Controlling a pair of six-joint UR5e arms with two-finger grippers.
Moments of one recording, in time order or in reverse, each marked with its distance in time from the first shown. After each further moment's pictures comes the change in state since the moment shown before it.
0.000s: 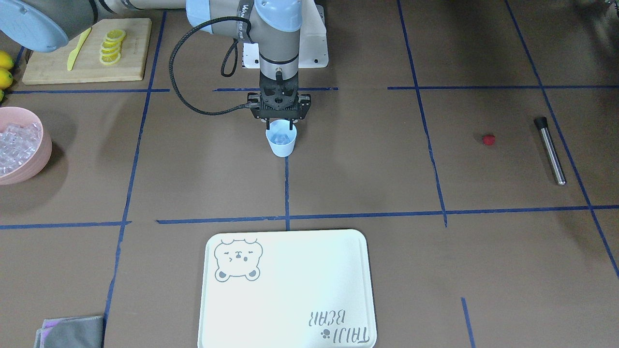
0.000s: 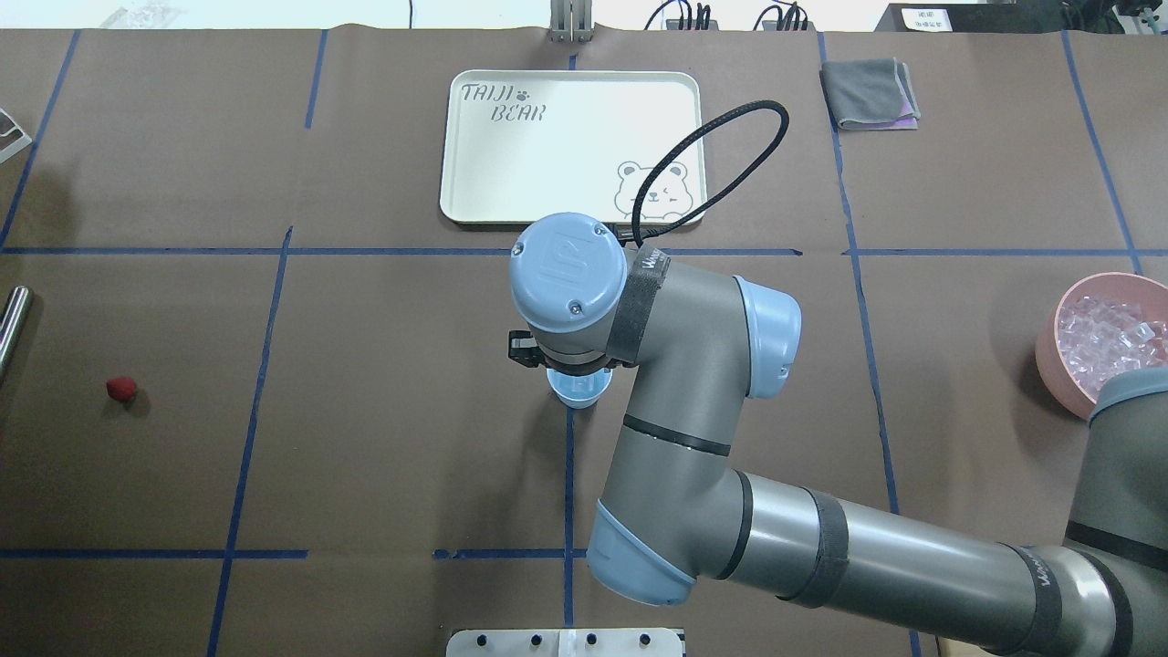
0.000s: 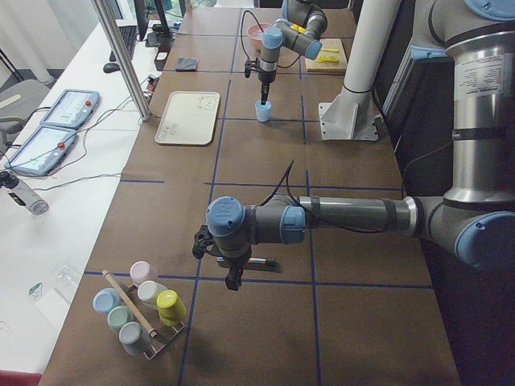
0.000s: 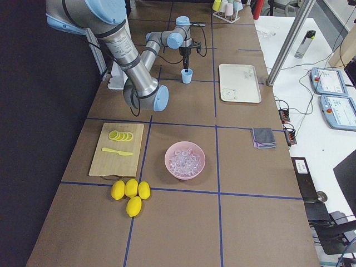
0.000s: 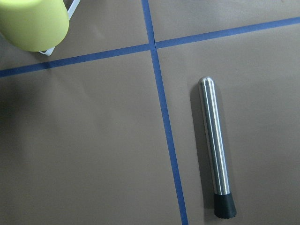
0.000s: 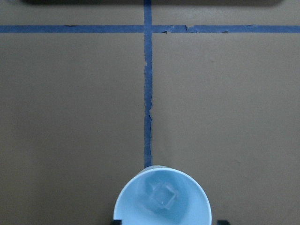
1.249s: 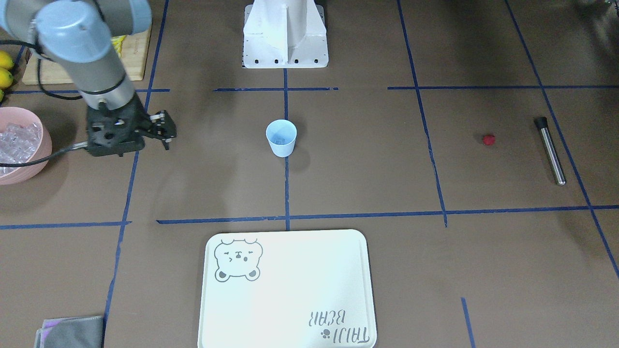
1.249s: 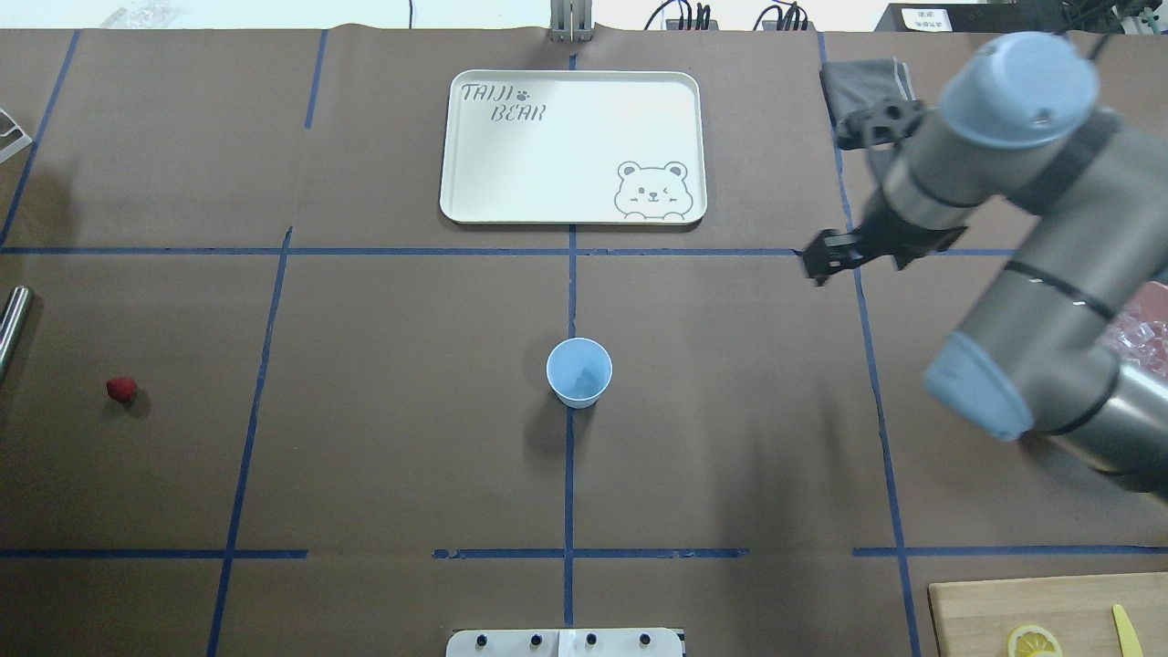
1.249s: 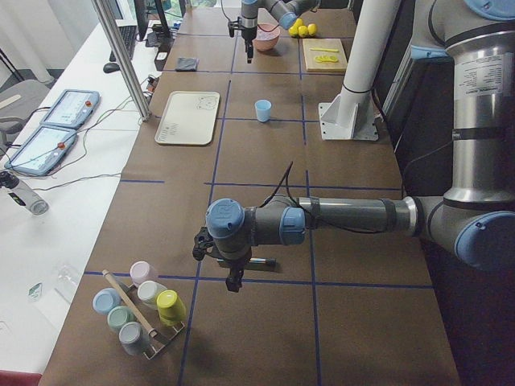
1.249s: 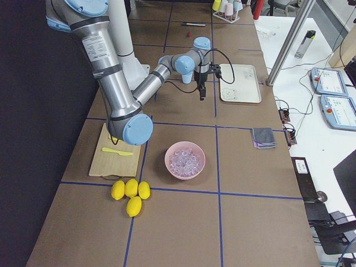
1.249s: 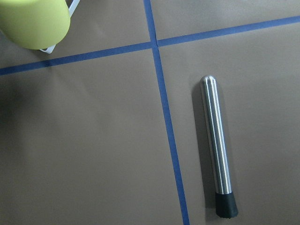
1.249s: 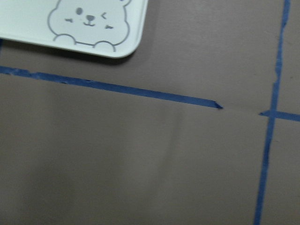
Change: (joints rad) left arm 0.001 0.000 0.010 0.000 0.000 0.001; right arm 0.440 -0.517 0.267 0.082 0.323 -0.595
